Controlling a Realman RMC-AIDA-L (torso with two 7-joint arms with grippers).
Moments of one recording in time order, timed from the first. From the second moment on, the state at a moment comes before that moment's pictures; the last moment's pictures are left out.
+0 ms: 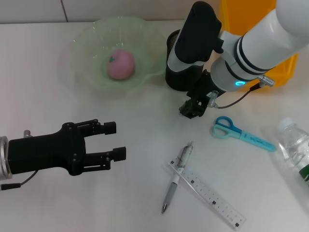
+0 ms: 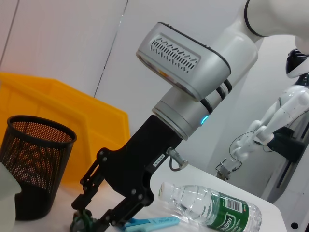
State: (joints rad) left arm -0.34 -2.03 0.91 0.61 1.77 1.73 -1.34; right arm 0.84 2.09 -1.70 -0.98 -2.55 -1.13 2.42
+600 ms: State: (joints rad) left arm -0.34 -2.03 0.91 0.61 1.77 1.73 -1.34; right arm 0.83 2.09 -1.70 -0.97 -2.55 -1.12 2.42
